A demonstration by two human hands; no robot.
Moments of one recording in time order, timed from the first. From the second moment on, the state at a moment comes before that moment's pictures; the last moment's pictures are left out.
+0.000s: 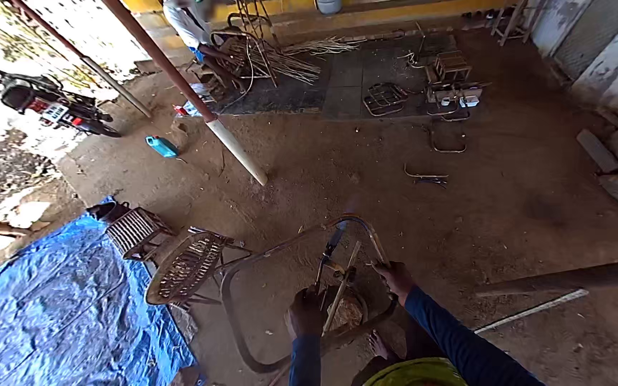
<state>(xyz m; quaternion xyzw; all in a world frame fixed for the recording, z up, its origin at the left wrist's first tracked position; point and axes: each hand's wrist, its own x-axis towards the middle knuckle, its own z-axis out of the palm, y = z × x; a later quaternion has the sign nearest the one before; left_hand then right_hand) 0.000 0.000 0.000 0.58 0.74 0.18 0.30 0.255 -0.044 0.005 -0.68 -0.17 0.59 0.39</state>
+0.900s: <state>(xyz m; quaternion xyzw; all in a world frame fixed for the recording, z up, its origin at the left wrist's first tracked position) -0.004 0.000 -0.006 0.56 0.74 0.20 0.32 0.252 -0.037 0.000 -0.65 -0.10 0.64 0.40</state>
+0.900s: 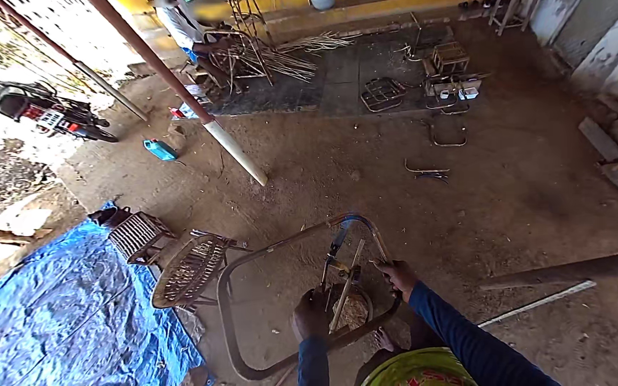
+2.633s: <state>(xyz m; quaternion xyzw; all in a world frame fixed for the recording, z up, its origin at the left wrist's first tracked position) 0.314 -0.085 0.218 0.98 0.15 0.10 0.11 0.539 -0.426 0.175 -0.77 -0.22 0.17 0.57</state>
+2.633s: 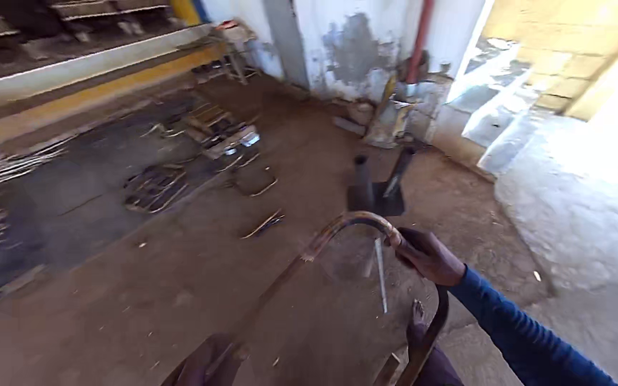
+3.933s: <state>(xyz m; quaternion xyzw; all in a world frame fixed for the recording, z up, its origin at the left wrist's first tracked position) 0.513 -0.196 0.104 0.98 0.08 0.10 0.12 0.655 -0.482 0.093 -0.93 -0.01 0.05 0.37</state>
